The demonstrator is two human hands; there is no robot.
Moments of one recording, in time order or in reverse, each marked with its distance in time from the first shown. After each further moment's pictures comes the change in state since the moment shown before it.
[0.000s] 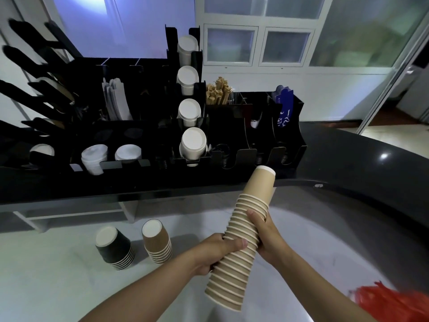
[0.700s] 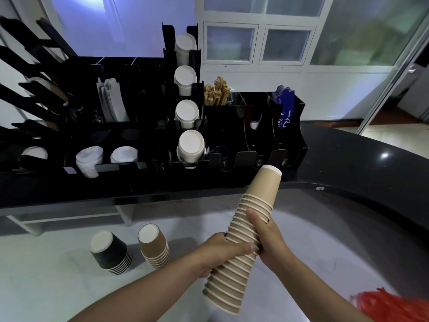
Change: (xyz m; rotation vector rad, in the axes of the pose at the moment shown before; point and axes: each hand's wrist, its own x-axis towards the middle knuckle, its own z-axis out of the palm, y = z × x) left_hand 0.000 0.020 0.011 0.152 0.082 0.035; right_hand 0.003 -0.008 0.005 -0.012 0.115 0.016
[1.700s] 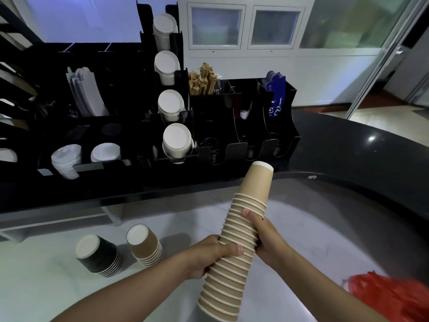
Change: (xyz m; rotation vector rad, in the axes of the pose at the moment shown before) left_hand 0.008 -0.010 -0.010 -0.155 -0.216 -0.068; right_hand 0.000 0.000 -0.015 0.032 -0.128 0.129
